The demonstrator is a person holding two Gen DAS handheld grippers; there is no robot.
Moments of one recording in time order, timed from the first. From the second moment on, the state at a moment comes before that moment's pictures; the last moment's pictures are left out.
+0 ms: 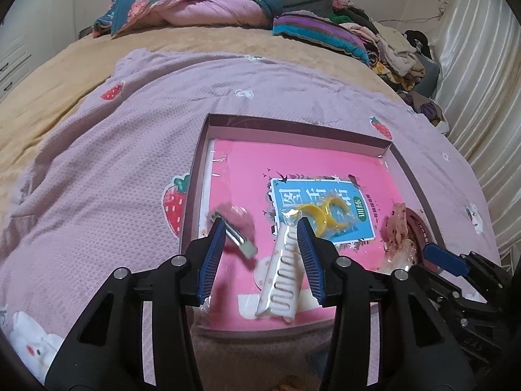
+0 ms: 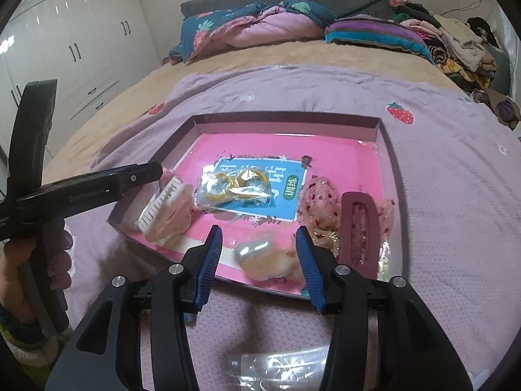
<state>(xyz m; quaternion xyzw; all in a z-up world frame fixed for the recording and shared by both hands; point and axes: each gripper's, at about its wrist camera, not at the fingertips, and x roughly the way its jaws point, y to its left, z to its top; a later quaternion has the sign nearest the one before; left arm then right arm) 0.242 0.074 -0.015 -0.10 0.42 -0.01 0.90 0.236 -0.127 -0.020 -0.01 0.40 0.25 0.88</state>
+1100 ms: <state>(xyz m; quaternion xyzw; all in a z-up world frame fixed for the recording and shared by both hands) 0.158 0.055 0.058 -0.09 0.35 0.00 0.93 0.148 -0.192 0.063 0.04 0.31 0.25 0.92</state>
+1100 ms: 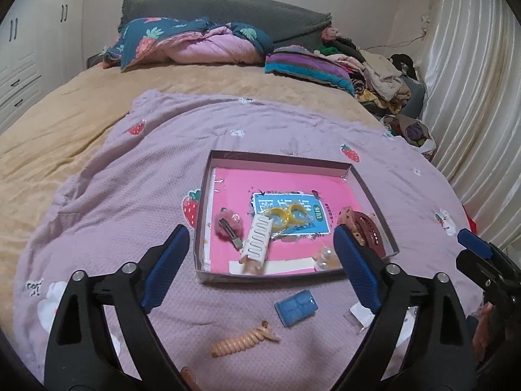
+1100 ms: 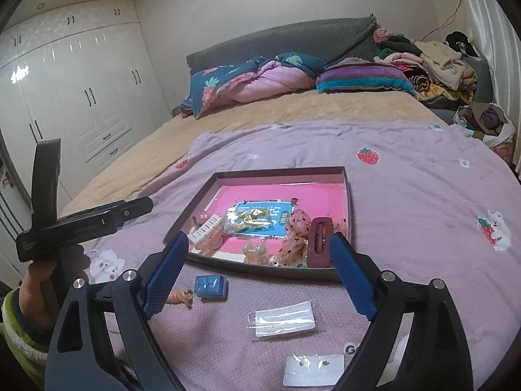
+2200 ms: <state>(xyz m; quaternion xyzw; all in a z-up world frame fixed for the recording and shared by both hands) 0.101 0.059 0.016 -0.06 0.38 0.02 0.92 0.104 -0.209 0.027 -0.01 0.35 0.24 0.91</state>
